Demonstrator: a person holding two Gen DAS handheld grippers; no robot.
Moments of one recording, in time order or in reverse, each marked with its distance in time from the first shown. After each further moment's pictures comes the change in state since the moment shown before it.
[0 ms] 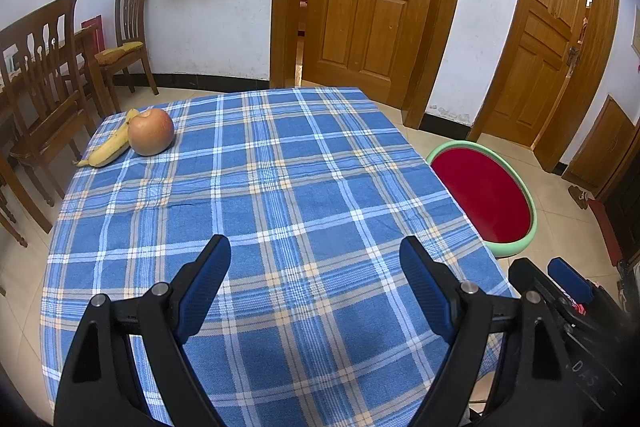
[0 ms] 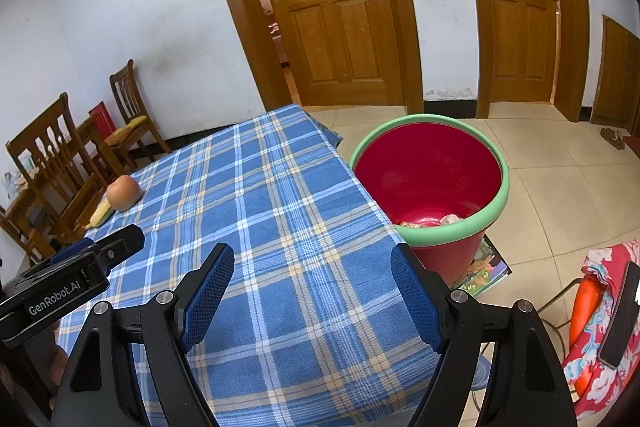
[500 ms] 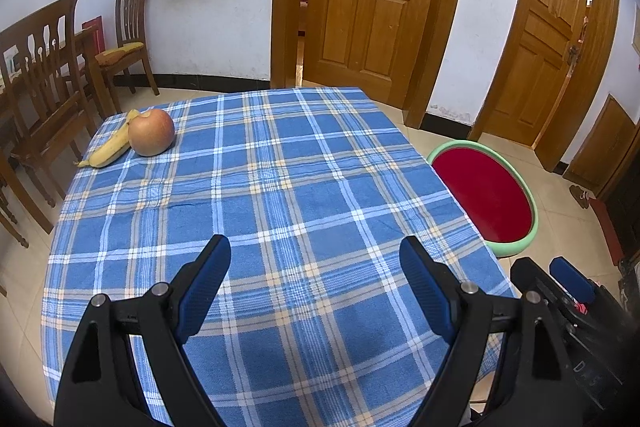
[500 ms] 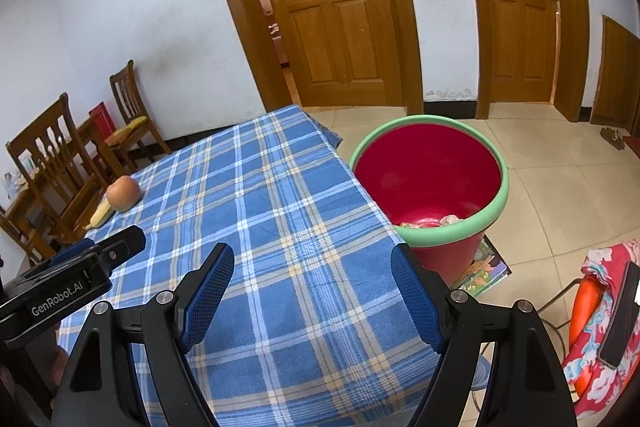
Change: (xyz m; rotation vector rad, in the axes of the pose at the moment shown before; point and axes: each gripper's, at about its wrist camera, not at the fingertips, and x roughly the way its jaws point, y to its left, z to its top) left arm 0.000 -0.001 0.000 0.001 -0.002 0.002; right arm 0.000 0.000 -0.001 0.000 0.000 0.000
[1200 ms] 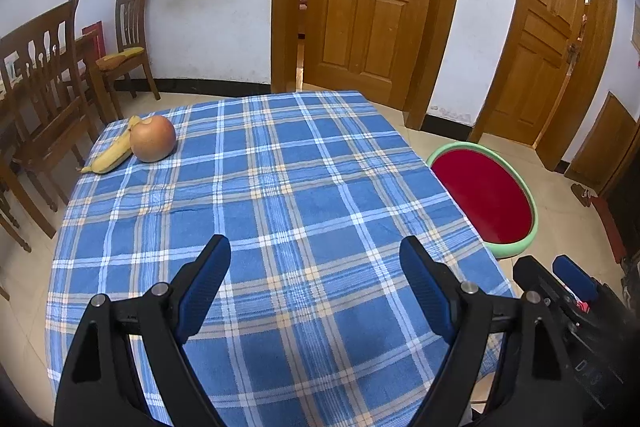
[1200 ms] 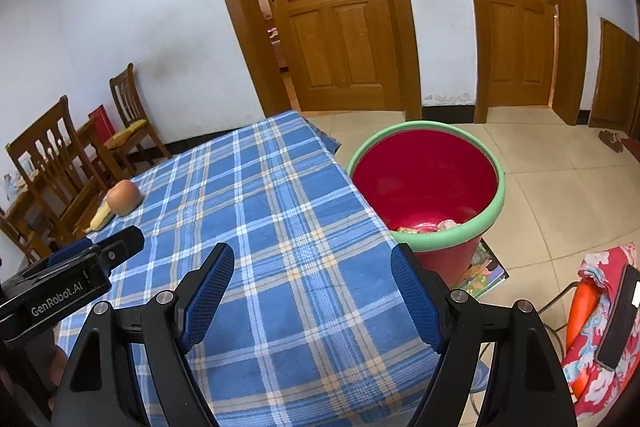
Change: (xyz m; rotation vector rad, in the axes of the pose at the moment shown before) left arm -0.003 -0.001 0.001 0.009 -0.009 0.006; right arm -0.004 0.000 0.003 -0.001 -0.009 -0.004
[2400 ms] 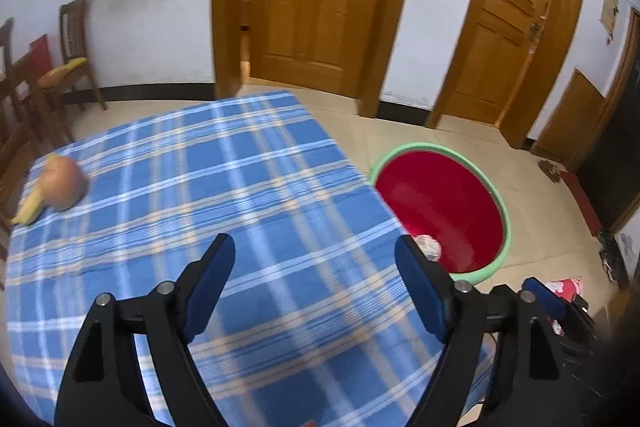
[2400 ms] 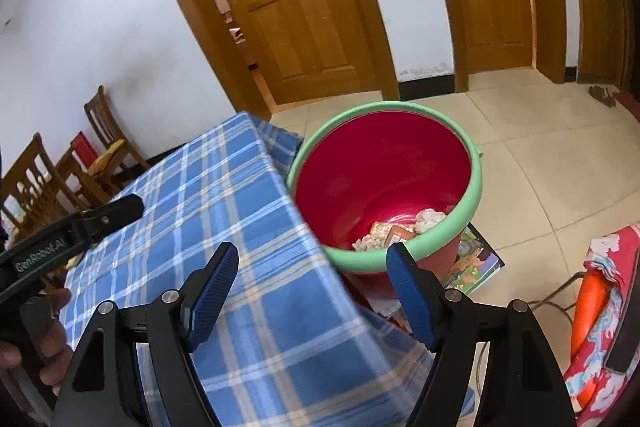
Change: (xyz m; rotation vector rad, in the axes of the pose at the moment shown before) left arm 0.060 -0.059 0.045 0.086 0.039 -0.138; right arm 0.037 -0.066 0.018 0.125 0.044 -0.017
